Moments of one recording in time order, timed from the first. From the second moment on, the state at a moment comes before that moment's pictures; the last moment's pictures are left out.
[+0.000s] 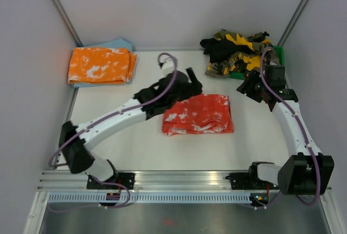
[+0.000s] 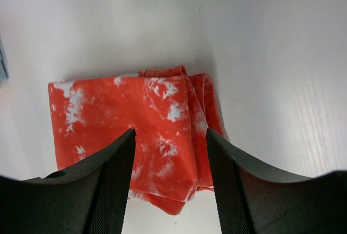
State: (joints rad) left arm -0.99 1.59 1.46 -0.44 -0.46 -0.95; right arm -0.04 1.22 1.06 -0.57 -0.14 0.51
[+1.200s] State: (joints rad) left arm -0.73 1.15 0.80 -0.43 -0.30 -0.95; right arm 0.25 1.35 0.77 -0.45 -0.10 0.57
